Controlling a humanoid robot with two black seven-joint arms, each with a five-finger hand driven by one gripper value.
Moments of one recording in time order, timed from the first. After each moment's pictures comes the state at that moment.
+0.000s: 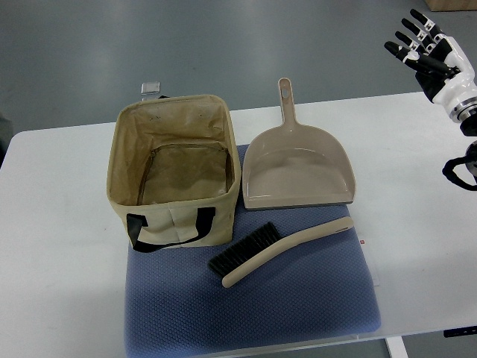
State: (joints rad) left arm 0.00 0.00 -0.15 -0.16 -0.07 -0.02 0.12; right arm 0.53 -0.35 1.35 1.05 -0.68 0.12 0.13
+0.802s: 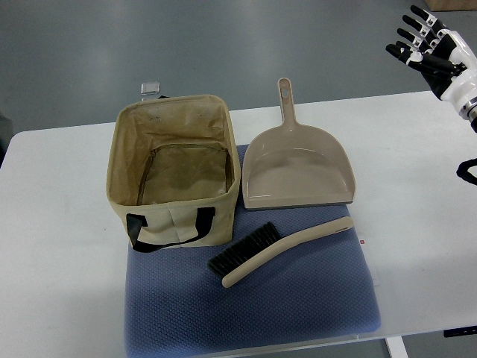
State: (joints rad) left arm 0.00 0.00 -0.15 -0.16 -0.07 -0.02 0.12; right arm 0.54 -0.46 1.25 1.07 -0.70 0.18 0.18
